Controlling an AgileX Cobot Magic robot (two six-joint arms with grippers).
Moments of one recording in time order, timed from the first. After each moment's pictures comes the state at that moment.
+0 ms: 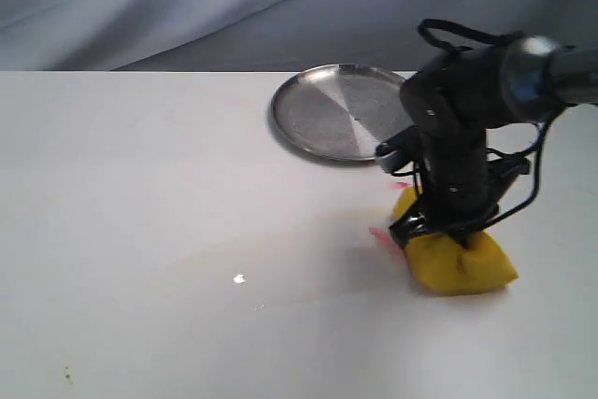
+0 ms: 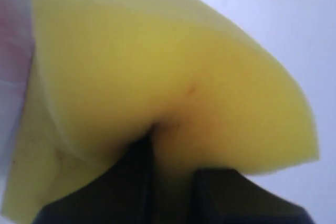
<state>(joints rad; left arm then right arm) -0.07 0.00 0.00 -0.07 0.21 0.16 0.59 2.04 -1.29 -0.33 1.05 0.21</state>
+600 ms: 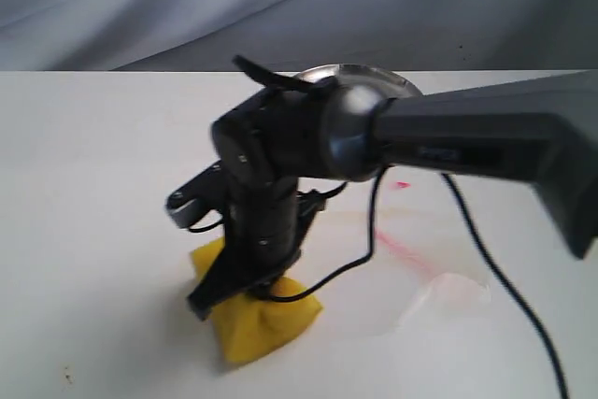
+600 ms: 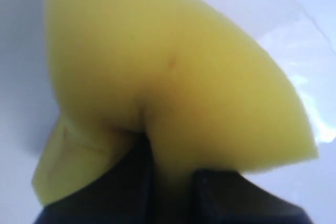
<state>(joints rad) -0.07 0.00 0.00 -0.07 0.21 0.16 1.02 2.16 -1.58 0.00 1.00 0.02</state>
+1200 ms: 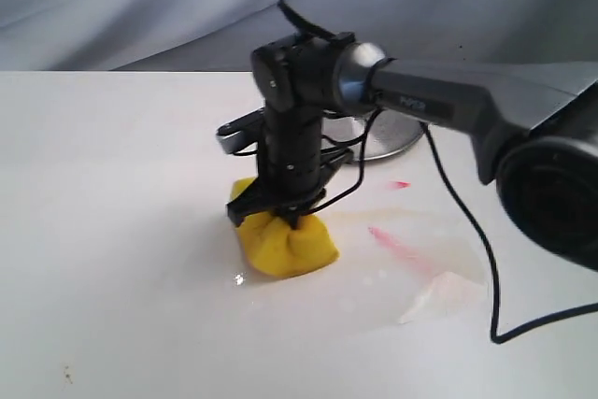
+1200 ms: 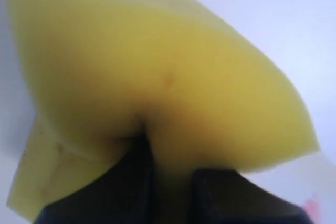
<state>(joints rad) -0.07 0.00 0.00 -0.07 0.21 0.16 0.80 2.36 -1.91 0.00 1.19 0.02</state>
